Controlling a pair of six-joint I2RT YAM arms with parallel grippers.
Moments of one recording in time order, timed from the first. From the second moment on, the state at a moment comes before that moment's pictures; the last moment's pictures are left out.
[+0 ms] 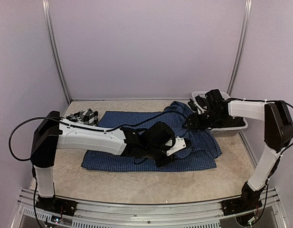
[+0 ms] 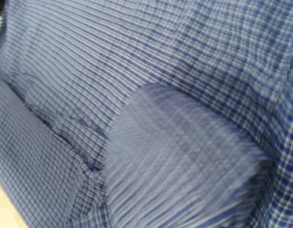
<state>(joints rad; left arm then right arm) -1.19 2.02 1.49 -0.26 -0.11 0.32 0.30 1.77 1.22 -0.43 -0.61 0.13</state>
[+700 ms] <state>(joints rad) -0.99 1.96 1.77 -0.27 -0.29 0.17 0.30 1.43 1.00 -0.46 -0.54 0.13</state>
